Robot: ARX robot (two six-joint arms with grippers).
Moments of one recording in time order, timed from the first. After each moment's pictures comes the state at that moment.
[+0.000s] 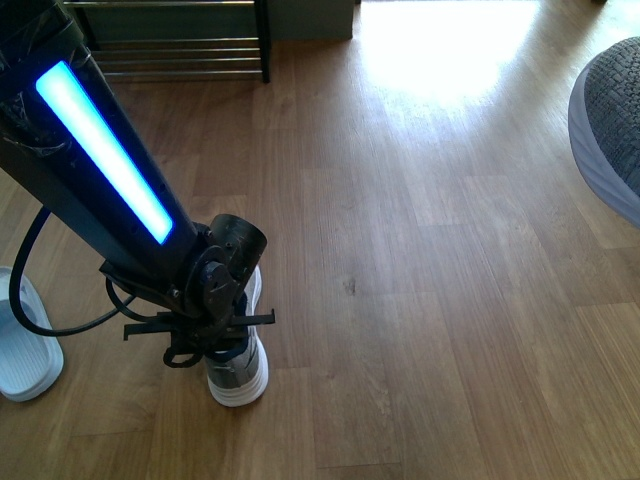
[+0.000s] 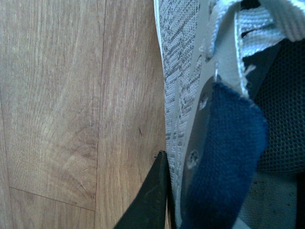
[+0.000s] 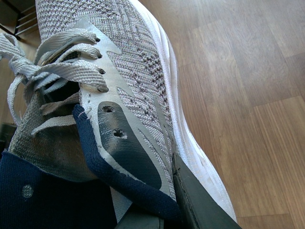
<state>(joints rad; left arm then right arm) -0.37 2.87 1.50 0.01 -0.30 -0.50 -0.57 1.18 0.35 0.18 -0.52 0.03</state>
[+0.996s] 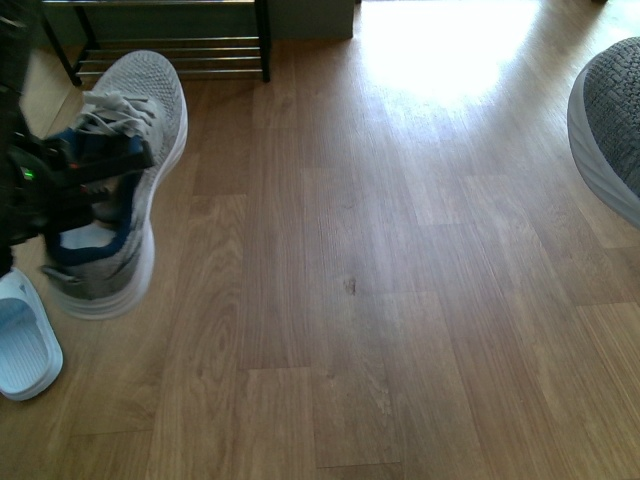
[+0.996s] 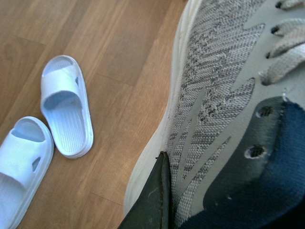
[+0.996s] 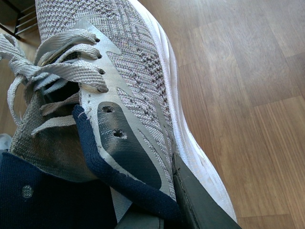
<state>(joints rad) -0.32 1.76 0.68 0.26 -0.49 -0.53 -0.57 1.18 0.35 0.18 -0.52 0.03</state>
